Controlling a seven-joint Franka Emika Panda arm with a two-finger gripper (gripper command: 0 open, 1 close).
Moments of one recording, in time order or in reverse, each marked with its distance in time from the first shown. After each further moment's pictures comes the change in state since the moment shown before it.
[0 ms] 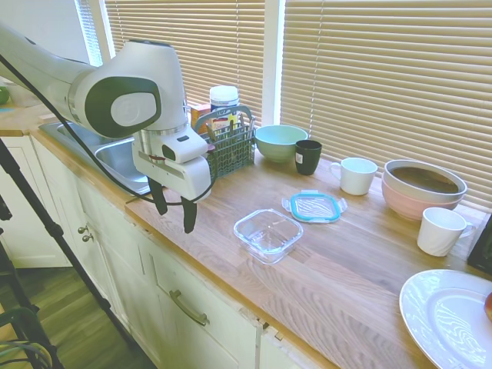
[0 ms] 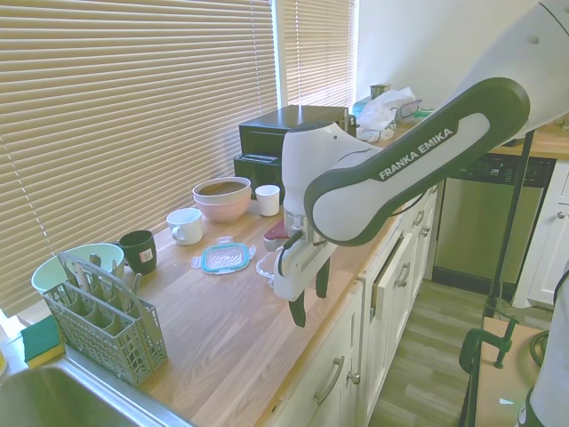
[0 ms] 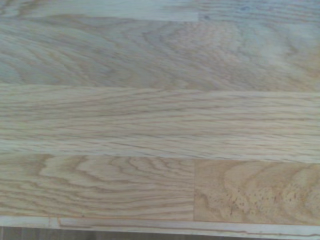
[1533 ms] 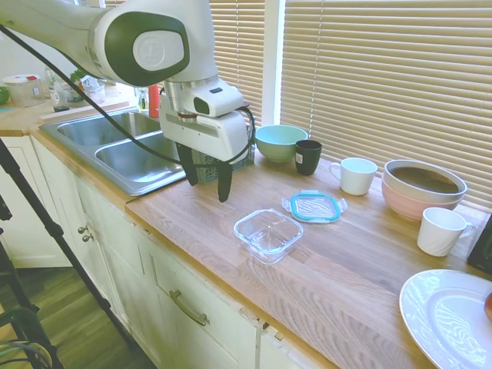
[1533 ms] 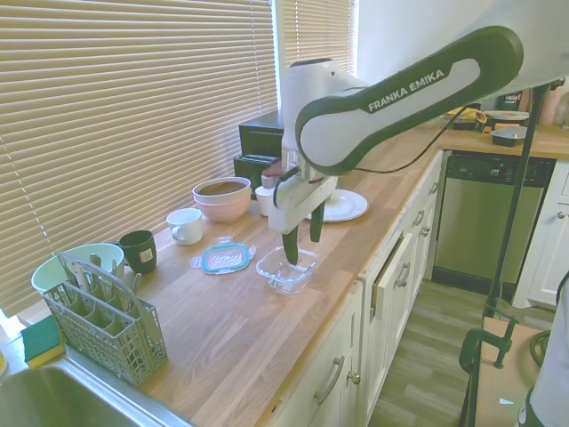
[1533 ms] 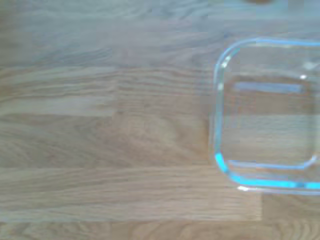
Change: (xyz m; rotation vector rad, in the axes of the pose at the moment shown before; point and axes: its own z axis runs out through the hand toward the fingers) arm 0.085 0.020 -0.089 0.039 0.073 0.046
